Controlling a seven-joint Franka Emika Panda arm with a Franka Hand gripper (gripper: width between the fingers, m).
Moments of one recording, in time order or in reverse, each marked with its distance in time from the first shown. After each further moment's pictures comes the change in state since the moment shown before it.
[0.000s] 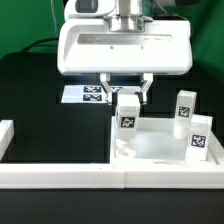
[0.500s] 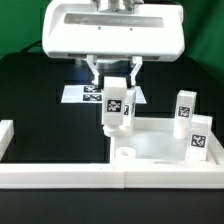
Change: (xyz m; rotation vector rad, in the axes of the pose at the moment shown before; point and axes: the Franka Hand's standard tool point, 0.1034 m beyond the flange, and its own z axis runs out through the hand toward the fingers) arm 0.018 0.025 -0.021 -0.049 0.100 0.078
